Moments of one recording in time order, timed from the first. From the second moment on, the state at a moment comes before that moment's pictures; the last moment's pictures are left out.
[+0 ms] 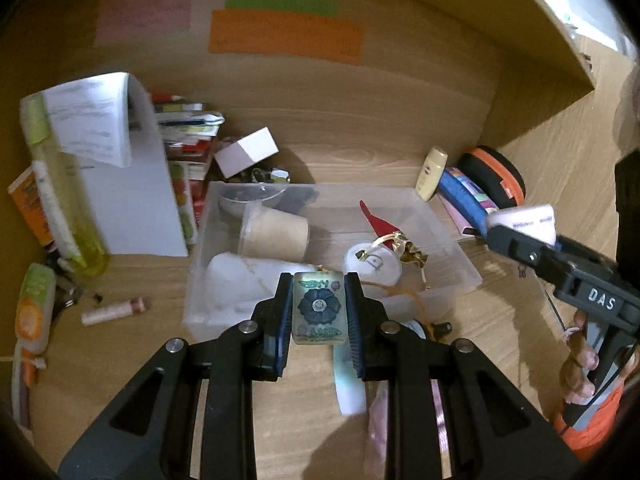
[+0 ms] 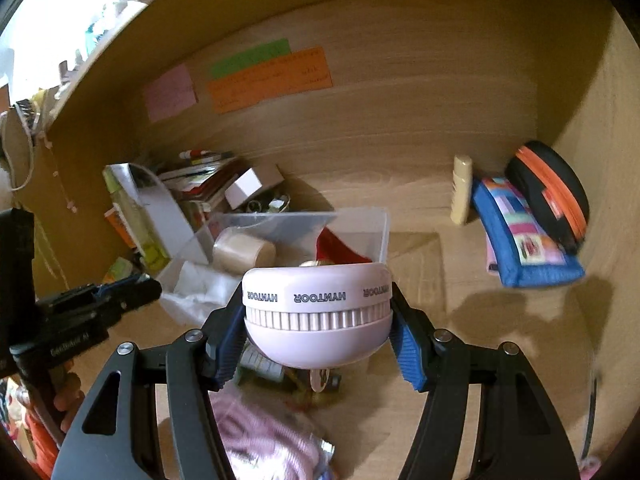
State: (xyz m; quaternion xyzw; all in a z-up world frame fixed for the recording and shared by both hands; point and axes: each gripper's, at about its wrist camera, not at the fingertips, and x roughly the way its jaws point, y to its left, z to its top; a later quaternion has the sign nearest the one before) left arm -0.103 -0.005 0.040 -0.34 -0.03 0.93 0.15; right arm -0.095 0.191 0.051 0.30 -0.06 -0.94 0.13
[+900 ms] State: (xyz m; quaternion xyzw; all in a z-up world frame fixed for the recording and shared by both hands) left arm -0.172 0.015 -0.007 -0.41 -0.01 0.89 0.19; right arm -0.152 0.149 -0.006 0.37 0.03 -0.92 0.11
